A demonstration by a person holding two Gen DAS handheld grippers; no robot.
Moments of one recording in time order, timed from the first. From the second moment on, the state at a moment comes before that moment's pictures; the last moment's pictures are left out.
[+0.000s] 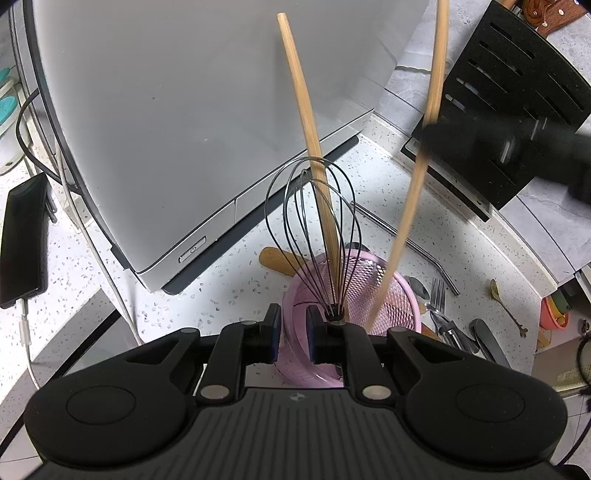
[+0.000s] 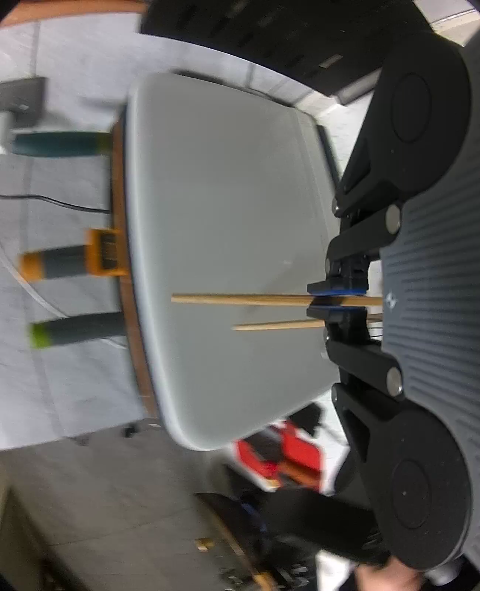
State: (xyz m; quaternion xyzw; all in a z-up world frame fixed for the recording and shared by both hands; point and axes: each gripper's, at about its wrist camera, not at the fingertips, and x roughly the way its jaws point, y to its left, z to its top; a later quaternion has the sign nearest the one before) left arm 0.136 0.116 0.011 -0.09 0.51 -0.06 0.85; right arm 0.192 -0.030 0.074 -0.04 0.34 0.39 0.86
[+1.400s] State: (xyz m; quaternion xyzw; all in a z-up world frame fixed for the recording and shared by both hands) left arm 0.134 0.112 0.009 -0.08 0.51 -0.06 0.85; right arm 0.188 -0.068 0.030 -0.05 0.41 0.35 0.84
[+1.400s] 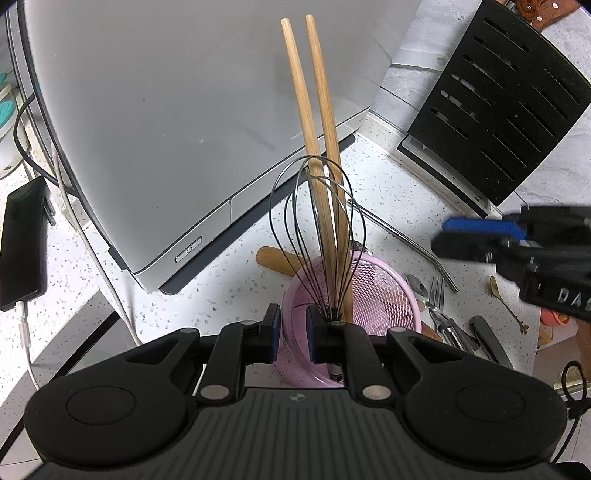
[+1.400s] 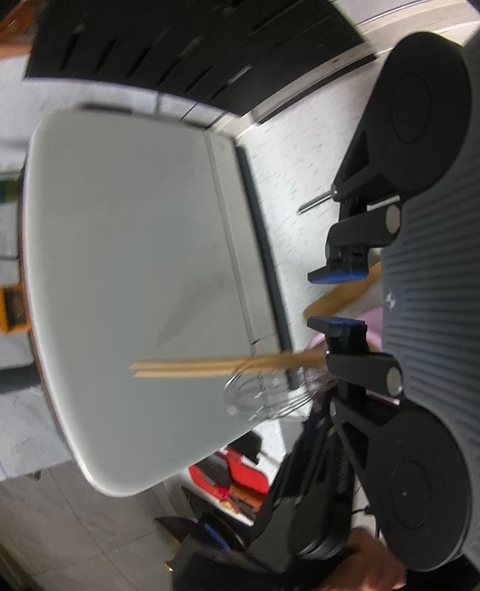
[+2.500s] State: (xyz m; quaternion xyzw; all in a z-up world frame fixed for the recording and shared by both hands) left arm 0.135 0.107 0.009 -0.07 0.51 -0.06 0.85; right arm 0.191 -0.222 -0.070 -0.10 0.51 0.18 0.84
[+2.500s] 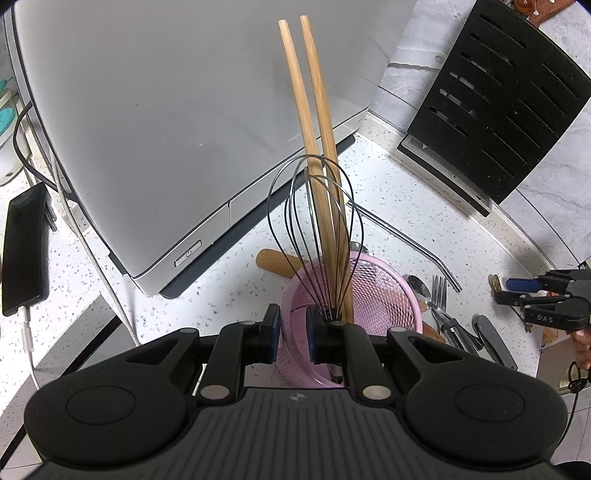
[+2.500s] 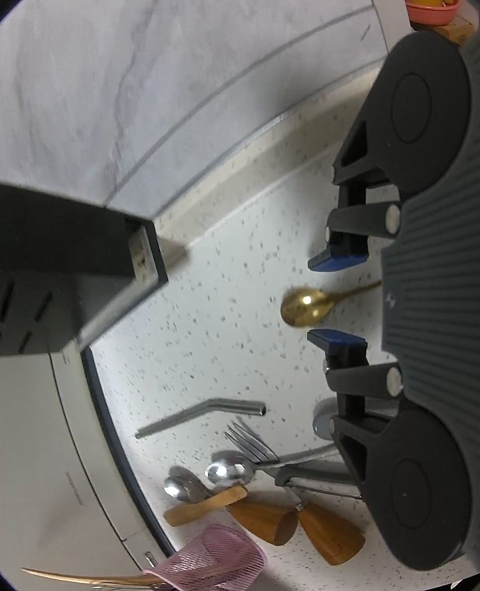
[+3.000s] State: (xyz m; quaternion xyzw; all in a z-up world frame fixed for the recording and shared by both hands) left arm 0.134 0.112 0.009 -0.08 0.51 -0.06 0.85; right arm 0.209 -0.218 -0.073 -0.10 0.51 0.18 0.84
